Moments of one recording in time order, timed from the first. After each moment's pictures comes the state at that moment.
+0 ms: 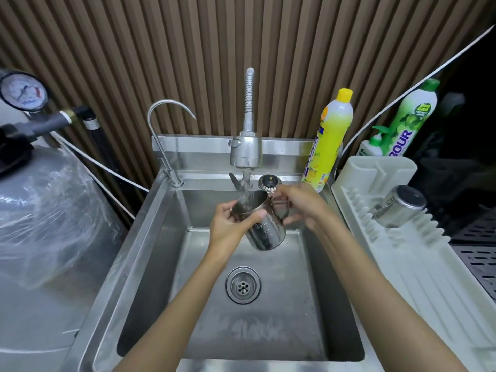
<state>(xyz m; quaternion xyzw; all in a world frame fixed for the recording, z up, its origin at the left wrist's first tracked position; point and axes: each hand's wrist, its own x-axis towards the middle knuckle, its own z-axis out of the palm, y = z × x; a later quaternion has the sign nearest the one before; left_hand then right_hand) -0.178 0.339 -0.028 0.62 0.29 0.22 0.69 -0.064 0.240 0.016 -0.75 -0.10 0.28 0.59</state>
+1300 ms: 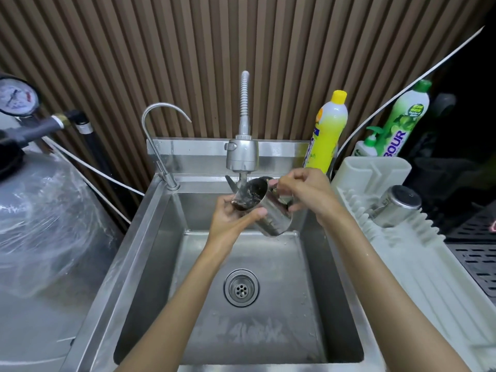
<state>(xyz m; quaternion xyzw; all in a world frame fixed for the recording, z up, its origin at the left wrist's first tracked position) -0.171 0.340 -0.014 0.59 0.21 0.22 0.75 -0.069 0.227 0.045 -0.79 -0.19 0.15 0.56</state>
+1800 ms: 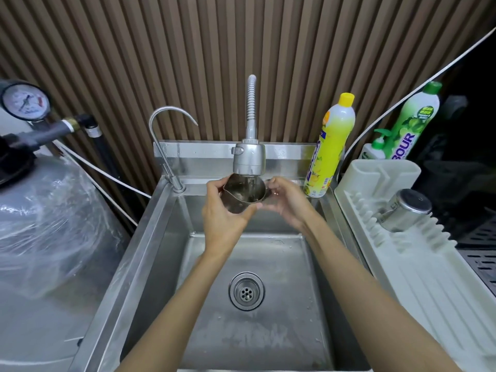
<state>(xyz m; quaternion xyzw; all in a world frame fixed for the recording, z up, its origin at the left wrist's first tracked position) -0.174 0.351 0.003 0.75 0.22 0.38 0.50 -0.058 0.267 0.007 -0.53 -0.15 0.35 0.75</state>
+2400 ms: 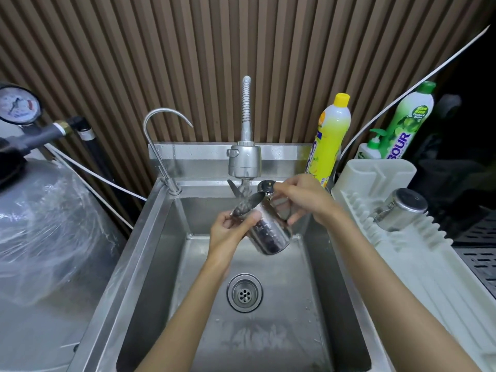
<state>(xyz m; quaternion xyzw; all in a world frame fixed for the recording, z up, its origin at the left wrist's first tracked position) -0.174 0.344 -0.030 0.54 0.26 0.20 0.78 -0.053 0.240 0.040 -0.81 -0.20 0.25 0.49</state>
